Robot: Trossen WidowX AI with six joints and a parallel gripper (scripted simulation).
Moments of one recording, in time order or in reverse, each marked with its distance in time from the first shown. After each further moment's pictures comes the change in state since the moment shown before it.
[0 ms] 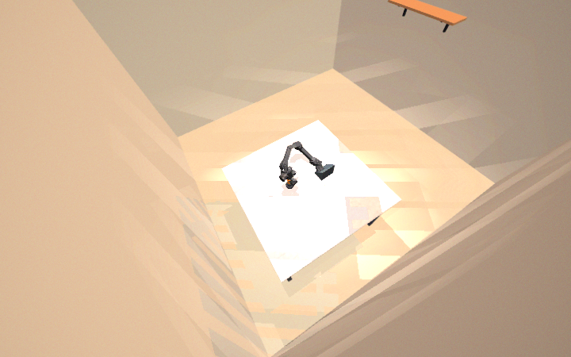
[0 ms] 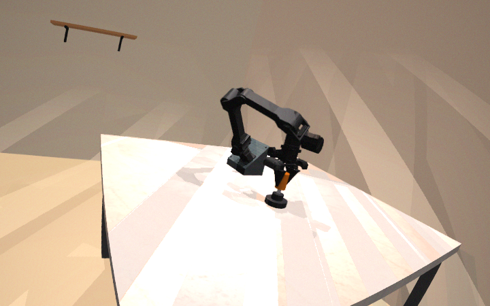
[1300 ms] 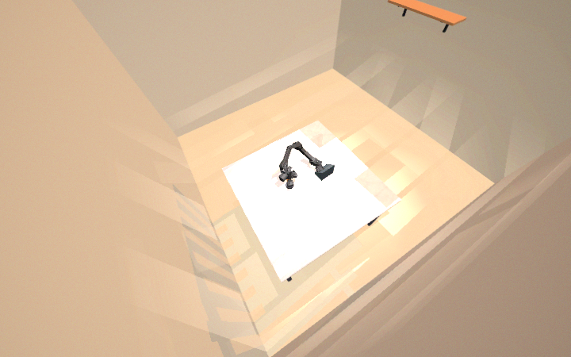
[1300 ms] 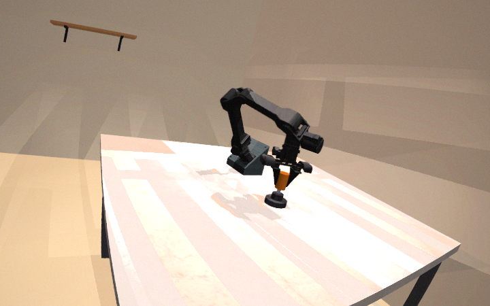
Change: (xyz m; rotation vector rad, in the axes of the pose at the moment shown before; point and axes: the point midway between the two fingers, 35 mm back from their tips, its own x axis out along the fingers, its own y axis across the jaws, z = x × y) arm 0.000 0.000 -0.001 0.510 0.001 -0.003
